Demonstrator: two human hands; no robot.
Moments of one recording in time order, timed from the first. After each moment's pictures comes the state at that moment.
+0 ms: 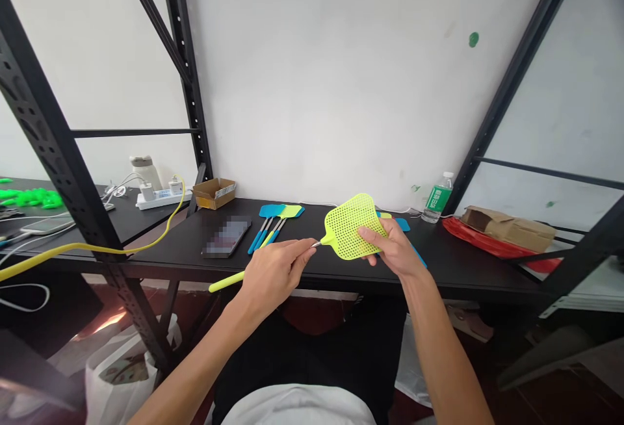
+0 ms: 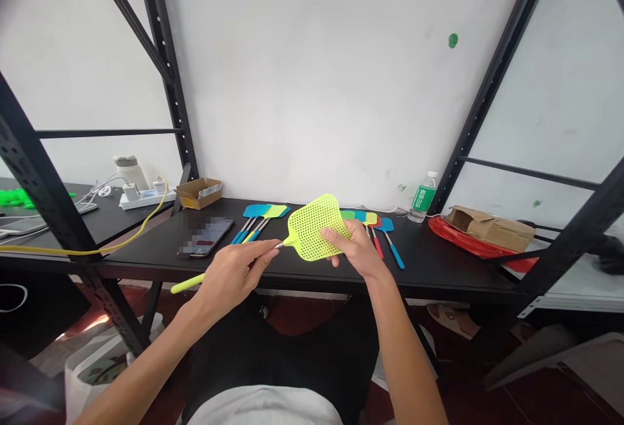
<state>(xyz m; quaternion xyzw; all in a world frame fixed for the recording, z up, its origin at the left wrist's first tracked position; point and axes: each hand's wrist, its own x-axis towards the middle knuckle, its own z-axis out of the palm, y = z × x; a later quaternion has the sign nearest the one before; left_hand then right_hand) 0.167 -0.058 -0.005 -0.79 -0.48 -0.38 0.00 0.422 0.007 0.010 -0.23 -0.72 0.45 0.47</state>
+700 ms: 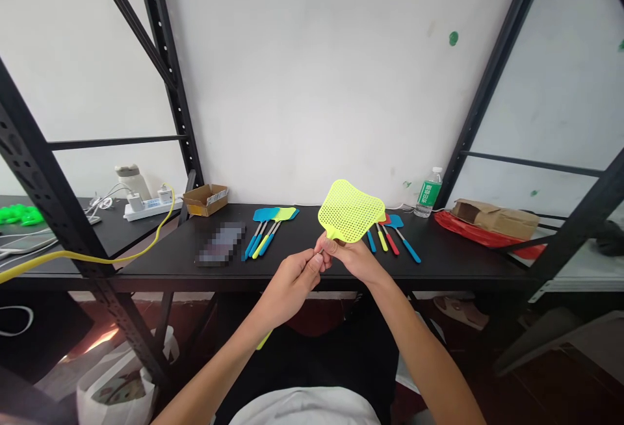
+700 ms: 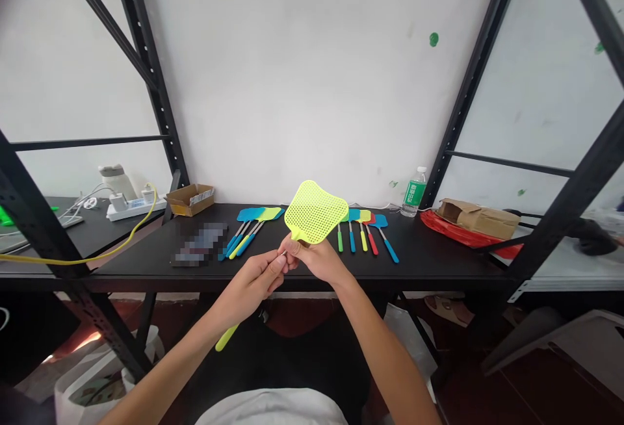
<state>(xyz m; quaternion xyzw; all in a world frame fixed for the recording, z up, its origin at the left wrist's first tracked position) 0.198 -0.058 -0.015 -0.71 -0.35 -0.44 -0.43 0.367 0.006 -0.012 -0.17 -0.73 0.48 0.45</state>
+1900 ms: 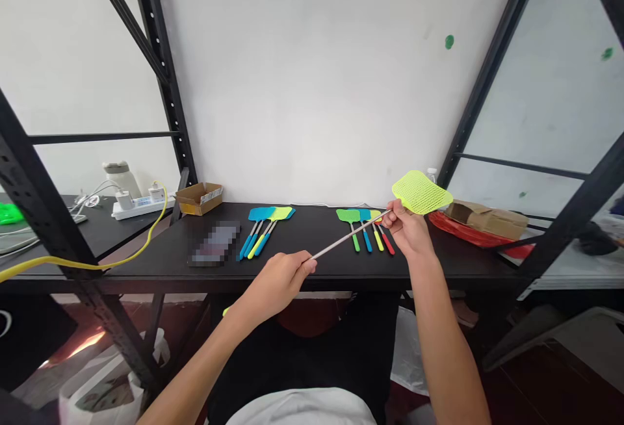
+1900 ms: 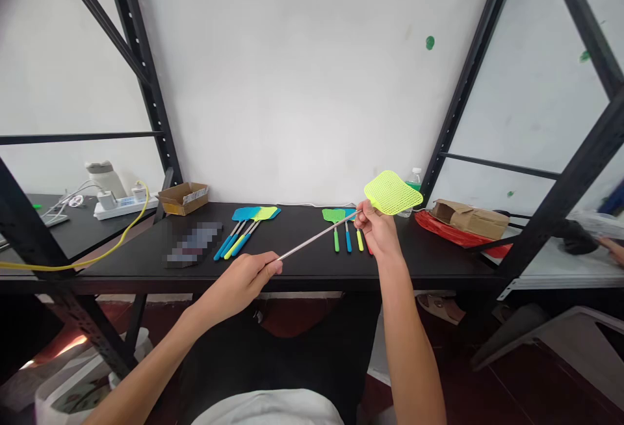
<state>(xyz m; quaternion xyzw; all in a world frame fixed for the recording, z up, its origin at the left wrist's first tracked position) 0.177 -0.048 -0.009 -0.83 -0.44 -0.30 -0.17 0.474 0.053 0.006 -0.23 -0.52 0.45 0.70</state>
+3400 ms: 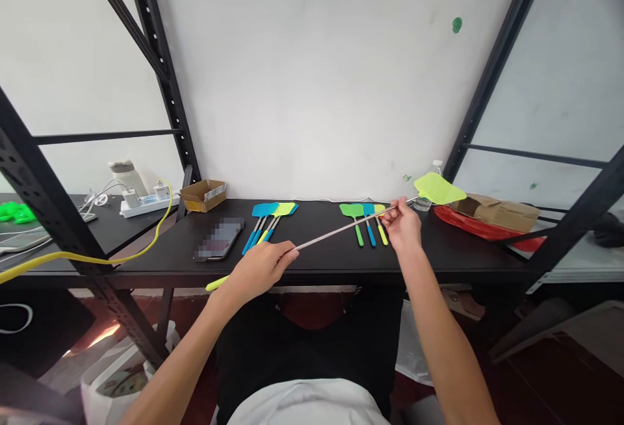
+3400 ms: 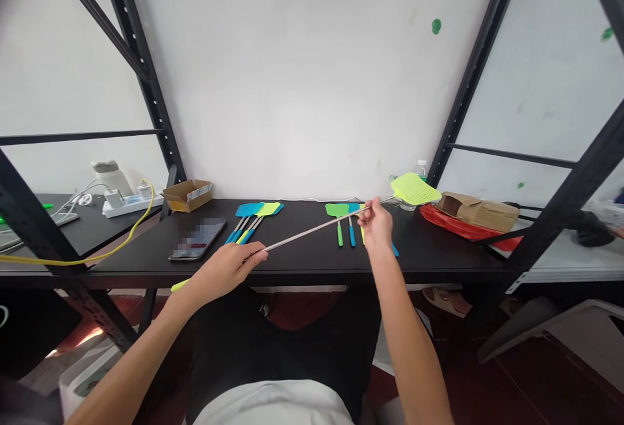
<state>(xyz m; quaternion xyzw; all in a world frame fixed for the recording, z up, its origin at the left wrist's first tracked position) 0.145 -0.028 -0.011 -0.84 -0.49 -0.21 -0.04 0.461 0.080 -0.015 -0.26 -0.32 0.47 0.78</state>
